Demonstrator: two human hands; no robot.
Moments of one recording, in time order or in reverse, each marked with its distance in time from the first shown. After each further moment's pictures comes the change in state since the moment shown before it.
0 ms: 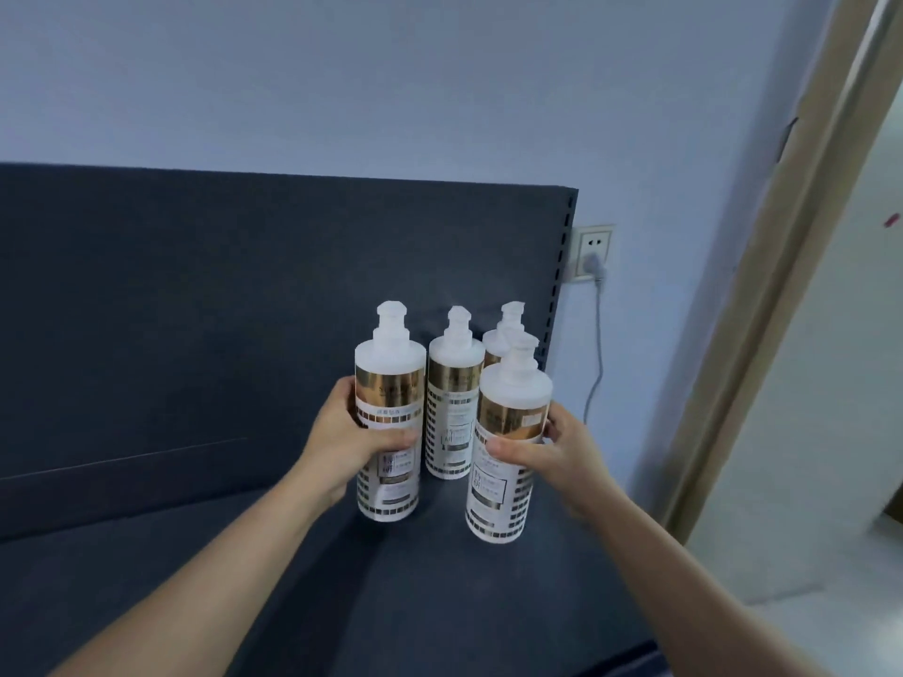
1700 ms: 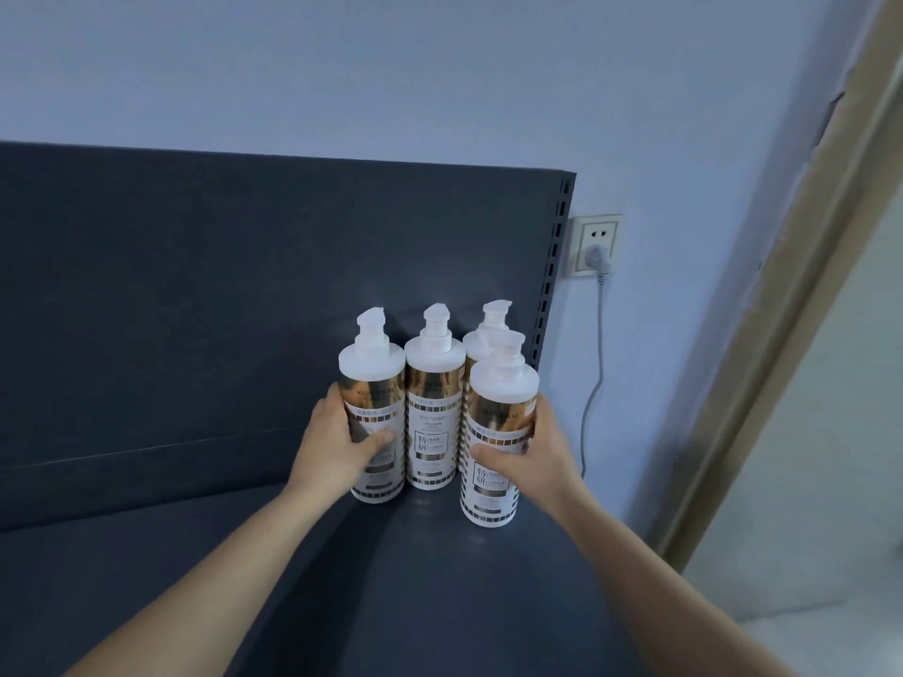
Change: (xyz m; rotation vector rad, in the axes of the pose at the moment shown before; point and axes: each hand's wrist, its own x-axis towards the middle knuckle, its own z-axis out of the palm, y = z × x) left_hand 0.047 -0.044 0.030 0.577 0.150 0.179; right_hand 0.055 0.043 -0.020 -0.291 0.046 -0.025
